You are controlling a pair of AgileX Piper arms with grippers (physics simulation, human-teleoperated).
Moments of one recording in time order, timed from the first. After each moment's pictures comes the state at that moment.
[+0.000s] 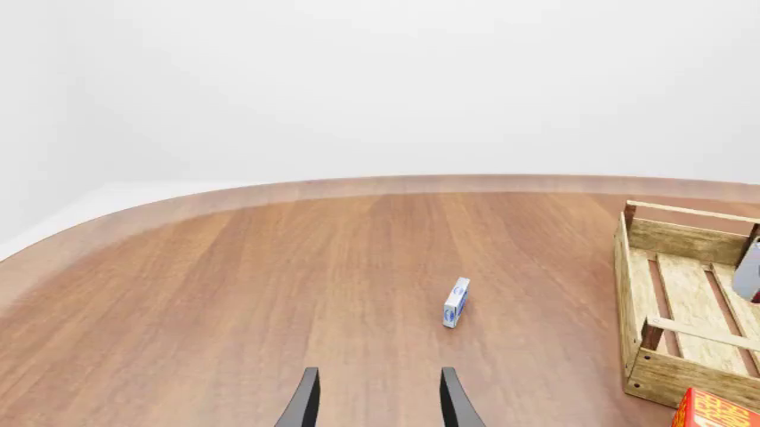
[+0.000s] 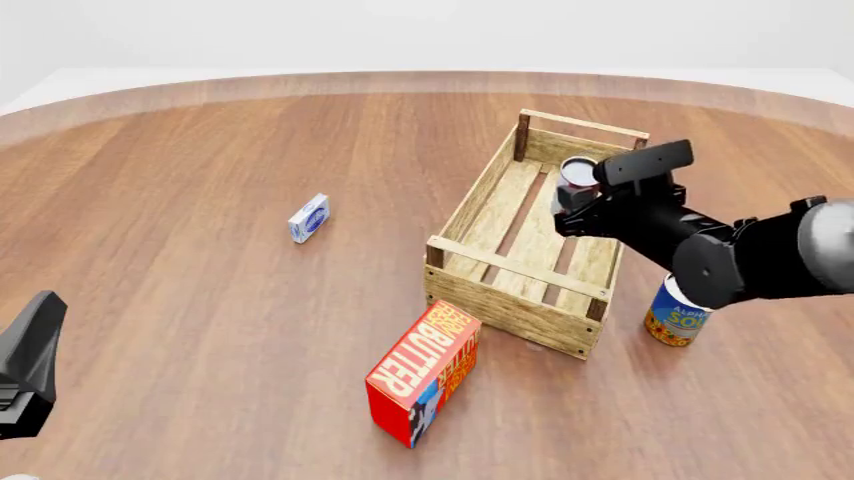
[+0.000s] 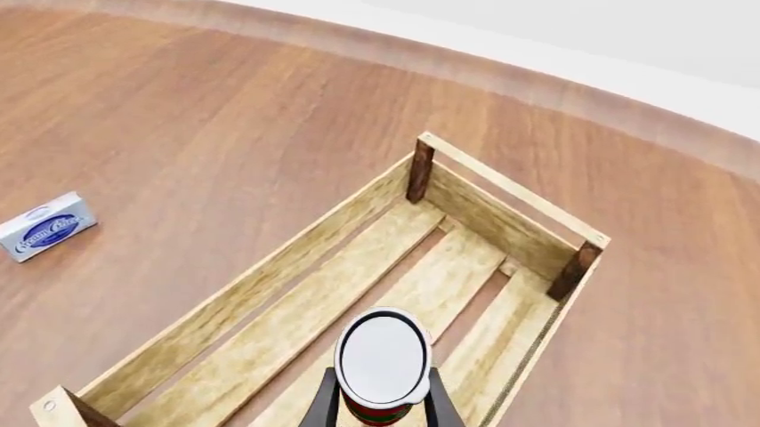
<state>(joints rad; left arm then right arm) 0.00 0.01 0.00 0.00 0.00 0.24 1.70 -0.69 -0.59 -0.10</state>
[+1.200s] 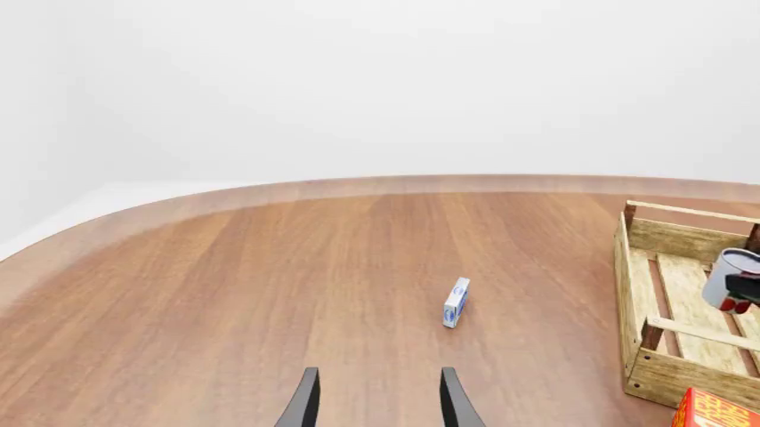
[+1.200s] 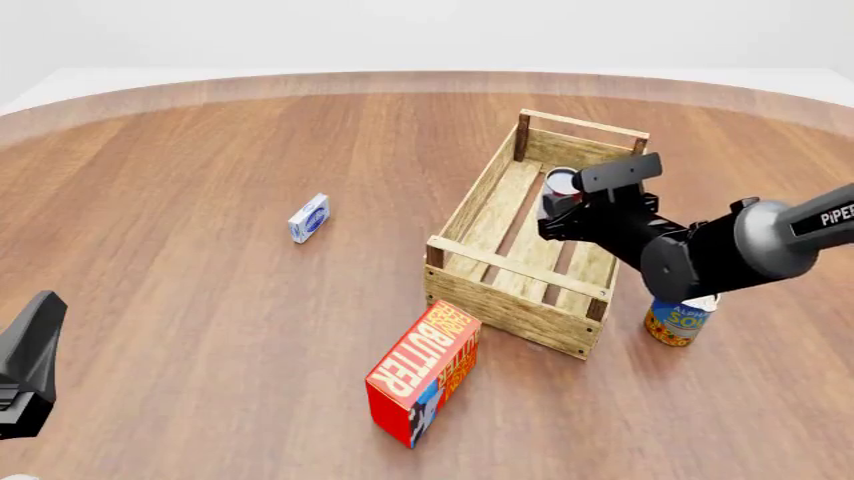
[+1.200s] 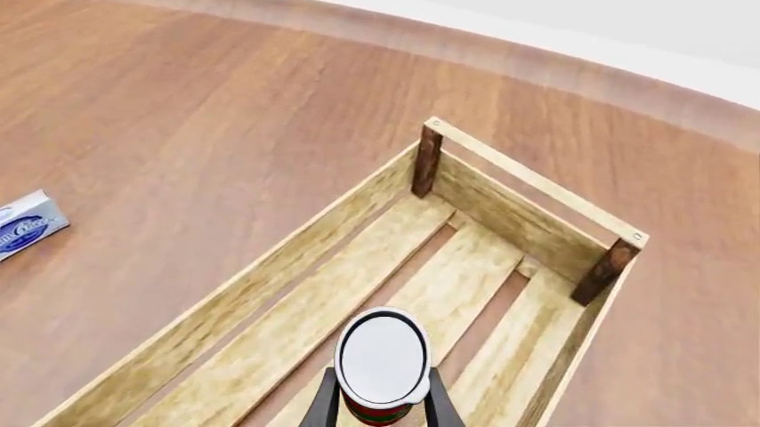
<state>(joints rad) 0.00 0.01 0.00 0.00 0.00 0.24 1.87 -0.79 -0.65 -0.08</state>
